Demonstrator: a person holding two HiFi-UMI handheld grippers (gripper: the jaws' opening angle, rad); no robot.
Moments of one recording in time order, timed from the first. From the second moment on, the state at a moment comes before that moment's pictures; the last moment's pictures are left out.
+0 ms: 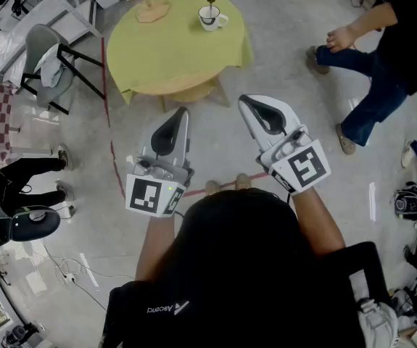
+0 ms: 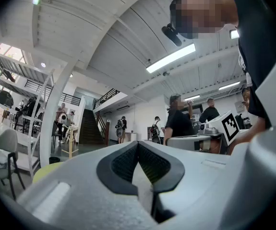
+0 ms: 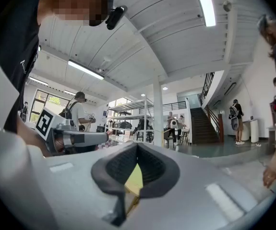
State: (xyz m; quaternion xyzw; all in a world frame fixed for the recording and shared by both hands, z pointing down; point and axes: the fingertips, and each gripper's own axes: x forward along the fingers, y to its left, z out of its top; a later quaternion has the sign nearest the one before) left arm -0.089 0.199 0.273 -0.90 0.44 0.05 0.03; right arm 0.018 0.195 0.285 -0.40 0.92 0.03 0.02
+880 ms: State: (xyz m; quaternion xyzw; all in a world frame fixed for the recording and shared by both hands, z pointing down) left arm -0.018 0.154 0.255 -0.88 0.47 0.04 0.06; right arm 0.093 0.158 0.269 -0.37 0.93 0.04 0.05
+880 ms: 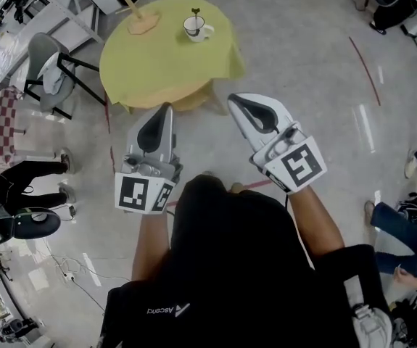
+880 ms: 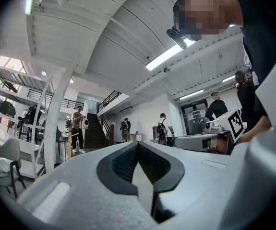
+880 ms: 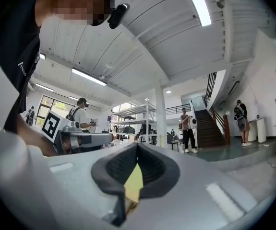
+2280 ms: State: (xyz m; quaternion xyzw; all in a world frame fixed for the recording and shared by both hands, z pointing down) left arm -0.085 -0.228 0.320 -0.91 0.42 0.06 0.01; right arm 0.014 -0.260 0.366 -0.37 0.93 -0.01 -0.09
